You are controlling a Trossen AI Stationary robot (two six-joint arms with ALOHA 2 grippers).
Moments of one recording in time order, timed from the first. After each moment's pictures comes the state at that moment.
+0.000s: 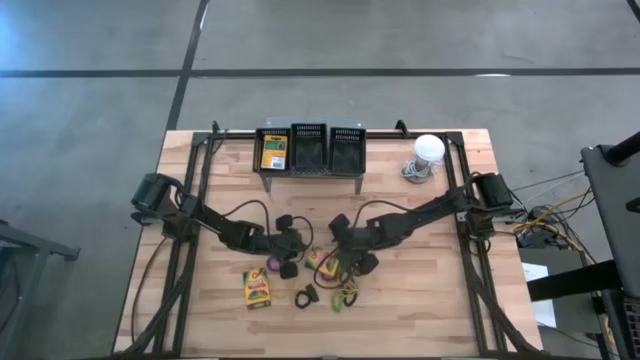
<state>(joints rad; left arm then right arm) -0.25 1.78 0.60 0.40 -0.28 -0.24 0.19 1.88 1.02 -0.15 0.13 -0.55</state>
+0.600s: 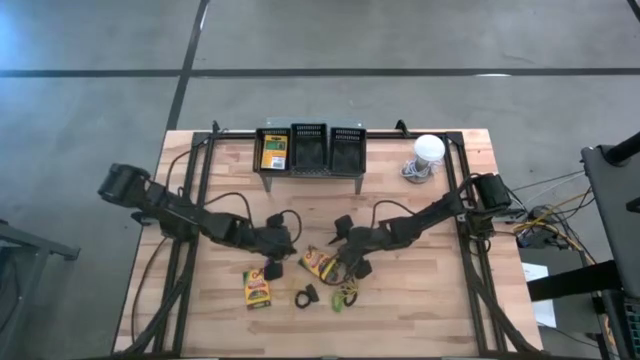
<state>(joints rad) -0.26 1.49 0.57 0.14 -0.14 -0.29 0.19 1.89 0.80 0.37 0.10 -0.39</state>
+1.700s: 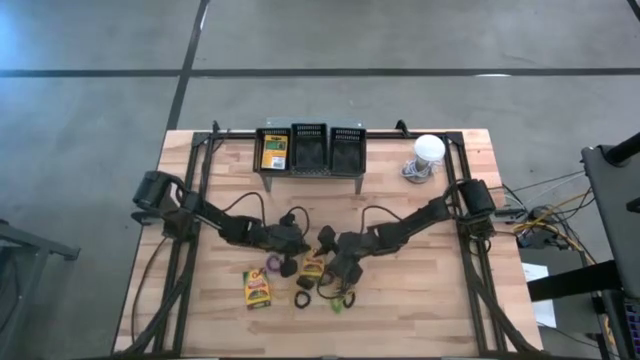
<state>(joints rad) -0.19 1.78 0.54 0.55 -0.12 -0.27 0.20 2.01 0.94 0.44 0.03 -0.70</state>
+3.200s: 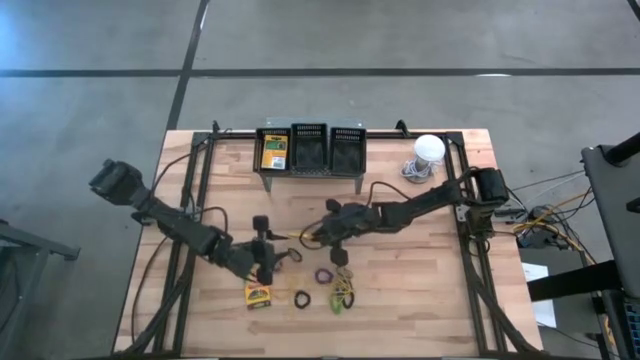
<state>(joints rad) -0.52 1.38 0.50 0.21 -0.69 -0.01 0.06 1.87 0.94 0.45 -0.05 0.13</state>
